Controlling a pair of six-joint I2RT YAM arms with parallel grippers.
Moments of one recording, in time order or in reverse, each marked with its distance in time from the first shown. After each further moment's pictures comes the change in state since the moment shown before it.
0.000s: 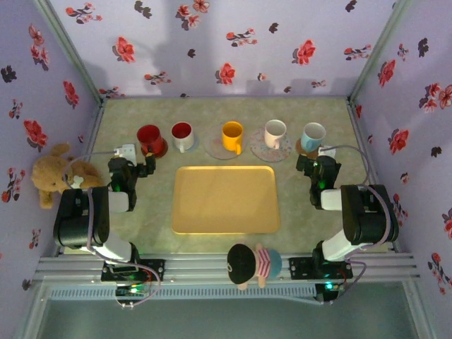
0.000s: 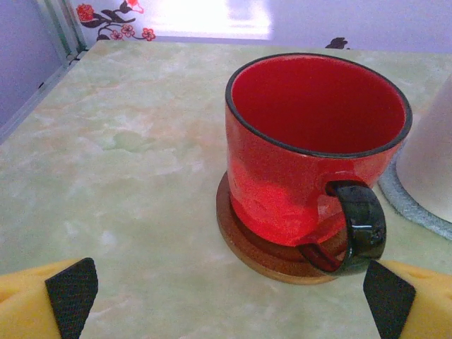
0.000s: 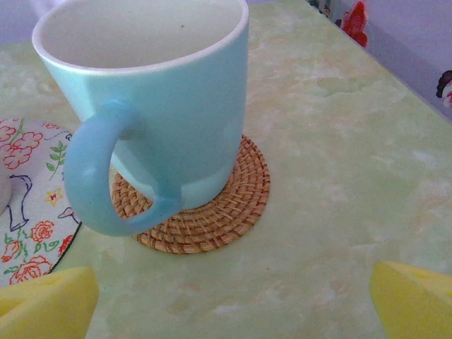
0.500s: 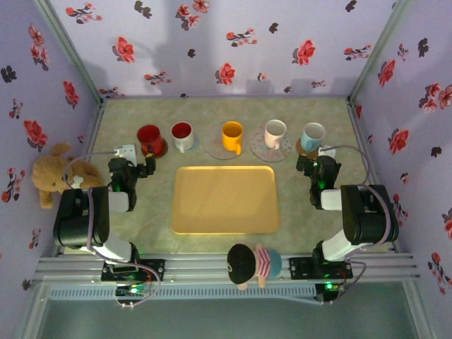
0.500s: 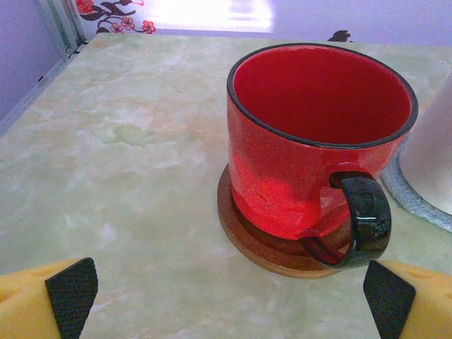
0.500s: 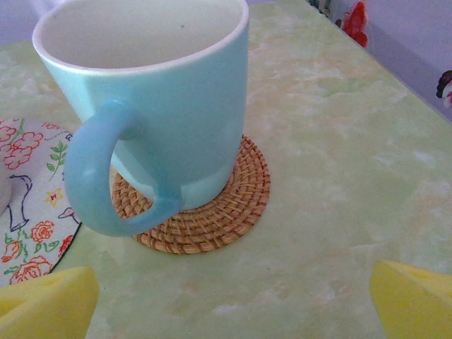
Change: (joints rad) left arm 0.000 0.000 0.000 -0.010 0.000 0.000; right arm 0.000 0.000 0.000 0.000 0.000 0.000
